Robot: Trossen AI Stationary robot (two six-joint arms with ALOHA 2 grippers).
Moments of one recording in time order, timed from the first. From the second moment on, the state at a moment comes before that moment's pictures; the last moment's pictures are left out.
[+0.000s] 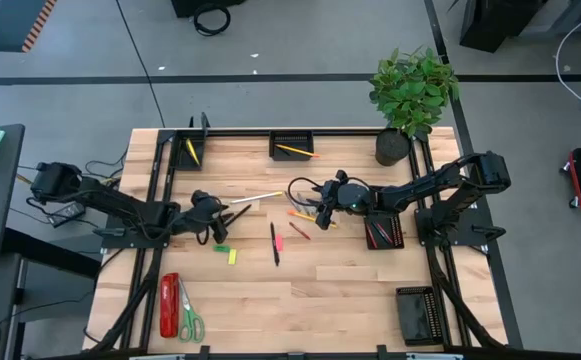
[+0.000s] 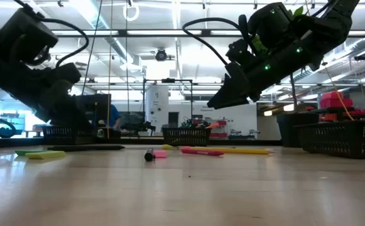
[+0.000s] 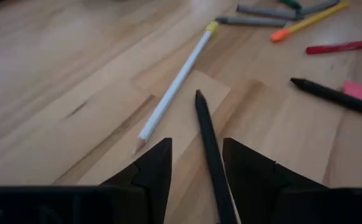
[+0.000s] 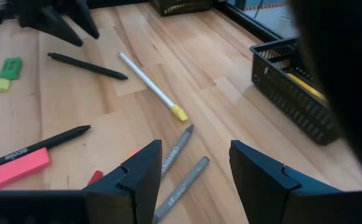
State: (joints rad) left arm -0.18 1.05 0.11 0.25 -0.61 -0.56; right arm -0.03 1.55 0.59 0.49 0.40 0.16
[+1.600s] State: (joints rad) left arm -0.22 1.43 0.38 0.13 -0.71 -0.53; right arm -0.03 1.55 0.59 0.44 0.41 0.18
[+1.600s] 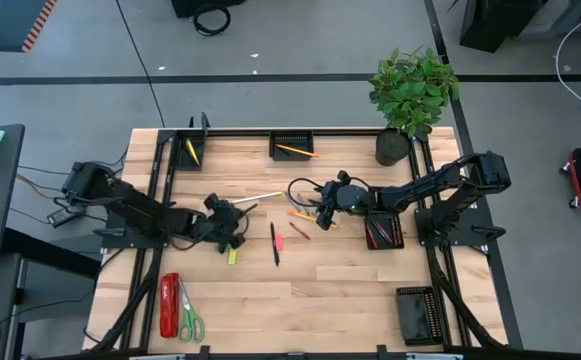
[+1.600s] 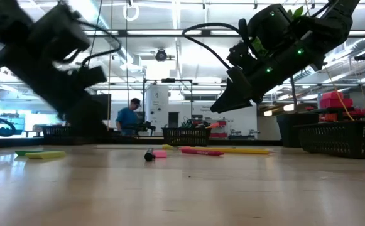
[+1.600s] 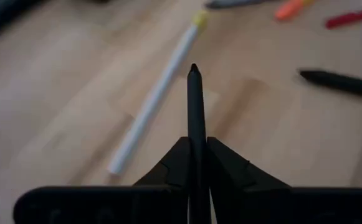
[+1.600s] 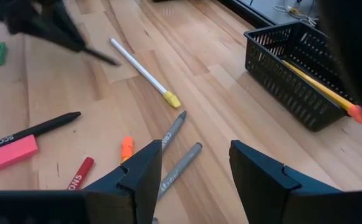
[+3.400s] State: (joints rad) left arm 0.81 1.40 0.61 -0.30 -0.80 -0.51; right arm 0.01 1.55 0.56 0.44 0.34 0.17
